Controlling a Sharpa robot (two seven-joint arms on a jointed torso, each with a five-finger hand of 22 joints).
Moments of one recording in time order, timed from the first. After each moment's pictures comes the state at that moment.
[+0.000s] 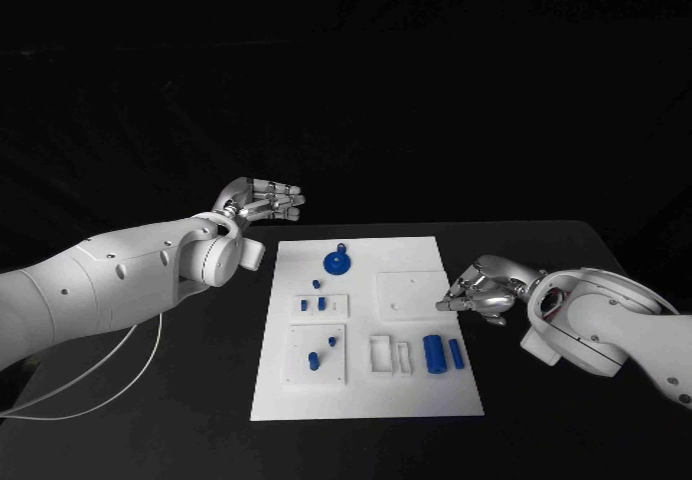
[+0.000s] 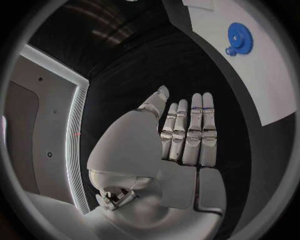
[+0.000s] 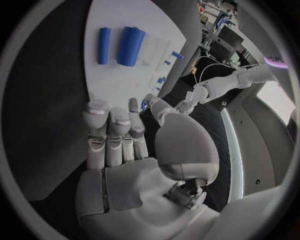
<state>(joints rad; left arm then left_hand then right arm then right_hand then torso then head) 1.29 -0.73 -0.15 1.14 -0.15 -0.33 0.36 1.41 -0.06 0.14 -0.01 0.11 1.06 0.12 0.07 0.07 1.14 0.10 0.06 0.06 1.22 0.09 0.07 0.08 0.07 1.08 0.07 0.08 0.32 1.00 -0.99 0.18 1.67 -1.15 -0.11 -0.34 1.12 -0.12 0.30 -0.01 0.22 1.19 0.04 0.06 0.33 1.35 -0.05 1.11 1.25 1.46 -0.10 0.97 1.10 0.11 1.47 -0.12 0.81 1.17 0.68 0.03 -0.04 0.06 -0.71</state>
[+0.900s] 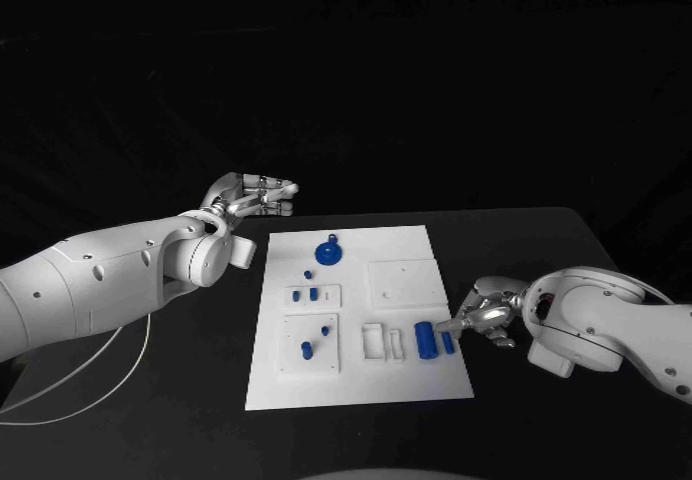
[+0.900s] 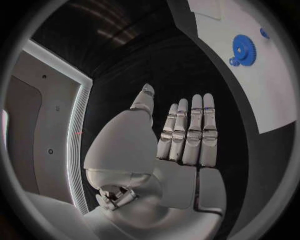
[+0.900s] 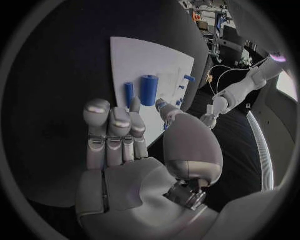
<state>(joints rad) 1.28 -0.77 -0.15 1.21 -0.13 -0.33 0.38 1.34 -0.12 -0.05 0.10 0.13 1.04 0.12 0.07 0.07 1.17 0.11 0.06 0.06 1.19 0.11 0.07 0.09 0.07 1.08 0.09 0.07 0.20 0.98 -1.00 0.16 1.74 -1.08 0.06 -0.63 1.00 -0.21 0.39 0.12 0.05 1.18 0.02 0.06 0.82 1.36 -0.06 1.07 1.29 1.46 -0.11 0.98 1.14 0.11 1.46 -0.12 0.79 1.18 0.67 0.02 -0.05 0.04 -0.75</state>
